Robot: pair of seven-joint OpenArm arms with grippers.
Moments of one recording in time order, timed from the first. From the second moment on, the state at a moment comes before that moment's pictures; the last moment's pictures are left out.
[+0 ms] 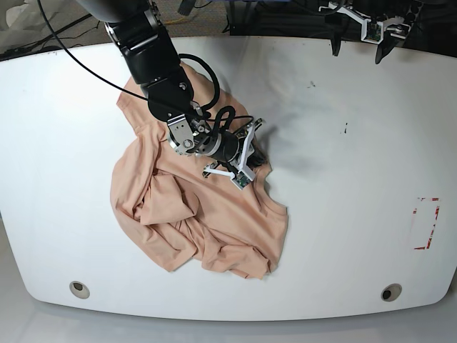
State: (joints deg) left arm 59.5 -6.3 -13.5 113.0 -0.3 -9.5 -3.9; right arm 13.7 2.1 -24.2 64.8 11.2 25.4 -28.1
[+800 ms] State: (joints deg) left arm 56.4 -8.1 -13.6 112.8 -0.3 -9.7 -4.1; right arm 28.7 2.6 -24.2 78.4 10.4 25.9 -39.1
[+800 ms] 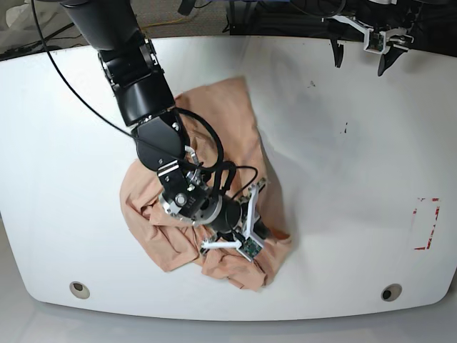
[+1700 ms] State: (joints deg) left arm 40.6 -7.7 -13.1 113.0 -0.1 -9.7 6.7; right arm 61.3 10.2 -18.5 93.7 10.7 36.9 -50.0
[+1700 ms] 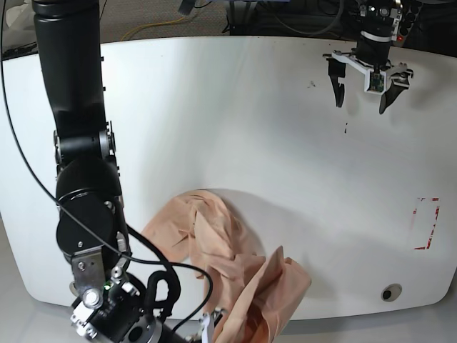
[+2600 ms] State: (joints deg) left arm 34.0 -7.7 -9.4 112.9 -0.1 -9.7 8.4; right arm 66.3 10.3 -15.0 95.4 11.1 38.6 -55.6
